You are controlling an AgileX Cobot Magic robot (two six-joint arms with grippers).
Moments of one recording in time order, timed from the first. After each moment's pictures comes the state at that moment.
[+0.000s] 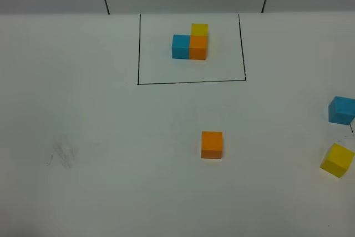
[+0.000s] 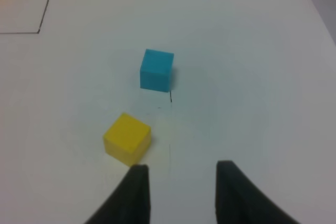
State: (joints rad) left arm 0.10 -0.01 -0.51 0.03 1.09 -0.03; right arm -0.04 0.00 -0.50 -0.04 1.07 -0.02
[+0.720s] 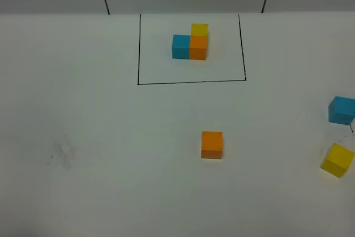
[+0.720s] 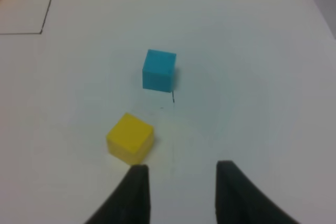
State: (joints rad) left arm 0.10 -0.01 -0.51 0.03 1.09 -0.03; right arm -0.04 0.00 -0.50 -0.03 1.07 -0.02
